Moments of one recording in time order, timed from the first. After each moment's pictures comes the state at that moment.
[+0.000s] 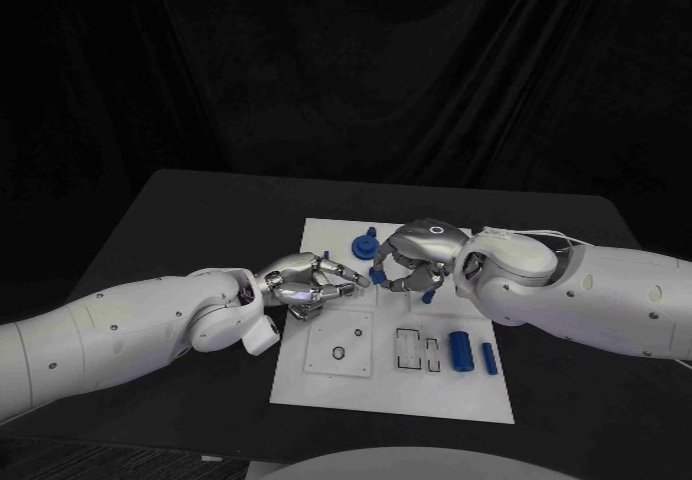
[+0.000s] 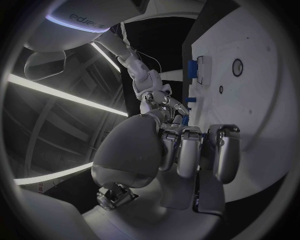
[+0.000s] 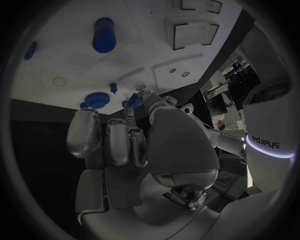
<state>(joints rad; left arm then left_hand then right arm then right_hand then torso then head) 1.15 -0.75 -0.22 1.40 -0.47 0.18 0.37 1.38 0.07 0.29 0.22 0.57 0.63 0.12 0.16 0.11 1.47 0.05 1.57 1.31 1.47 0.02 1.57 1.31 0.03 1.44 0.12 1.54 1.31 1.28 -0.77 -0.24 1.58 -1.64 -0.32 -0.04 1.31 -0.07 0.23 0.06 0.45 0.96 0.08 0.20 0.59 1.46 -0.01 1.57 1.31 1.47 -0.08 1.34 1.31 0.08 1.45 0.02 1.16 1.31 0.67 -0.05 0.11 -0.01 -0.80</state>
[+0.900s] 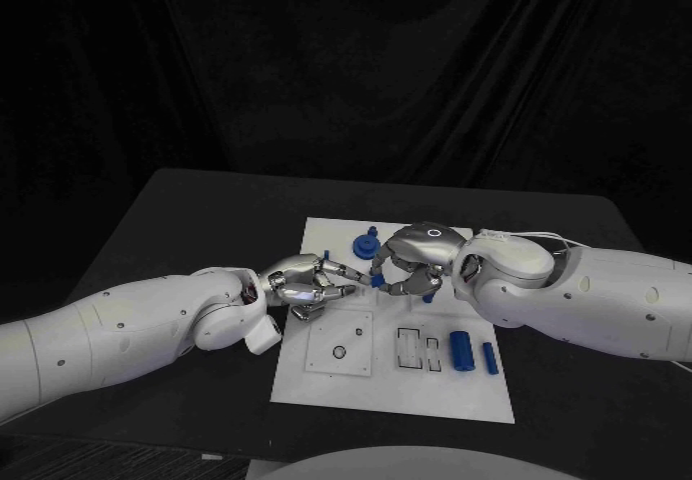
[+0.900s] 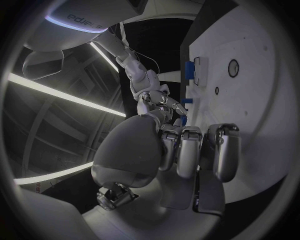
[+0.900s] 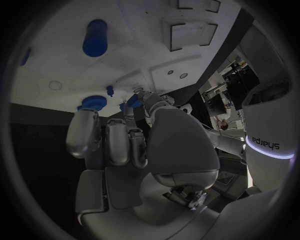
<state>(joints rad) 1.15 -0.74 -0.22 1.38 -0.48 0.19 0.35 1.37 0.07 0.31 0.20 0.57 0.56 0.11 0.13 0.09 1.47 0.05 1.57 1.31 1.47 0.01 1.57 1.31 0.03 1.42 0.12 1.54 1.31 1.27 -0.76 -0.24 1.58 -1.64 -0.31 -0.04 1.30 -0.08 0.24 0.07 0.49 0.97 0.08 0.18 0.59 1.46 -0.01 1.57 1.31 1.47 -0.08 1.34 1.31 0.08 1.45 0.03 1.16 1.31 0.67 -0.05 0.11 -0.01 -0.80</state>
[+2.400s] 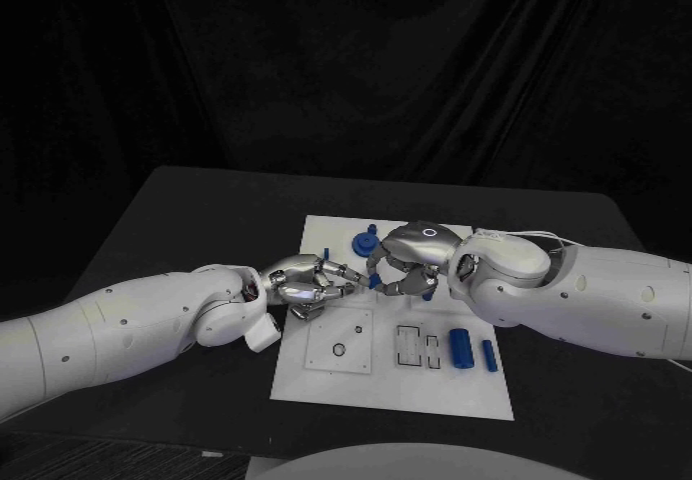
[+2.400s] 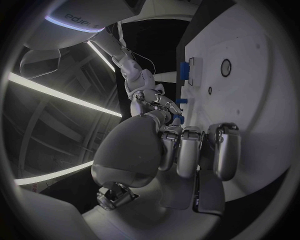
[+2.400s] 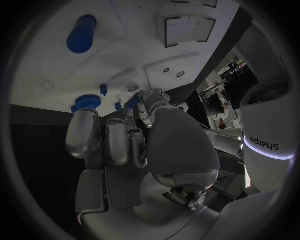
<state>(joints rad) 1.14 -0.73 -0.22 1.36 -0.48 0.20 0.31 1.36 0.07 0.32 0.20 0.57 0.55 0.11 0.12 0.09 1.47 0.05 1.57 1.31 1.47 0.01 1.57 1.31 0.03 1.40 0.12 1.53 1.31 1.27 -0.75 -0.25 1.58 -1.64 -0.32 -0.03 1.30 -0.09 0.25 0.08 0.50 0.97 0.08 0.17 0.61 1.46 -0.01 1.57 1.31 1.47 -0.08 1.34 1.31 0.08 1.46 0.03 1.16 1.31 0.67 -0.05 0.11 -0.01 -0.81</state>
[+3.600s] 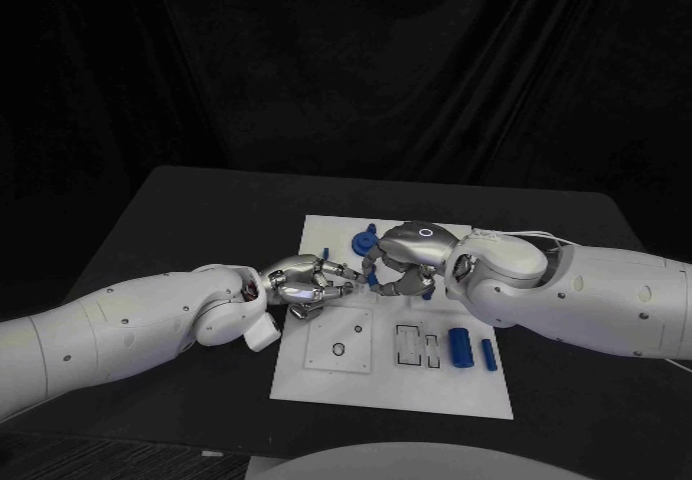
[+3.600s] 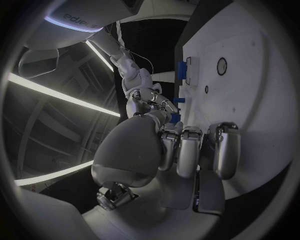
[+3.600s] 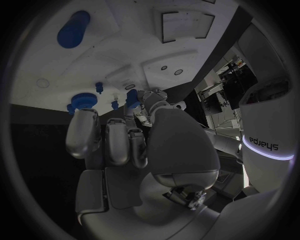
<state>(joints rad) 1.14 -0.72 -0.22 1.35 -0.48 0.21 0.30 1.36 0.07 0.34 0.19 0.57 0.47 0.13 0.09 0.08 1.47 0.05 1.57 1.31 1.47 0.01 1.57 1.31 0.03 1.39 0.12 1.53 1.31 1.27 -0.74 -0.24 1.59 -1.64 -0.32 -0.02 1.30 -0.09 0.25 0.08 0.48 0.97 0.09 0.16 0.60 1.46 -0.01 1.57 1.31 1.47 -0.08 1.32 1.31 0.08 1.46 0.03 1.16 1.31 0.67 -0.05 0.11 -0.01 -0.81</state>
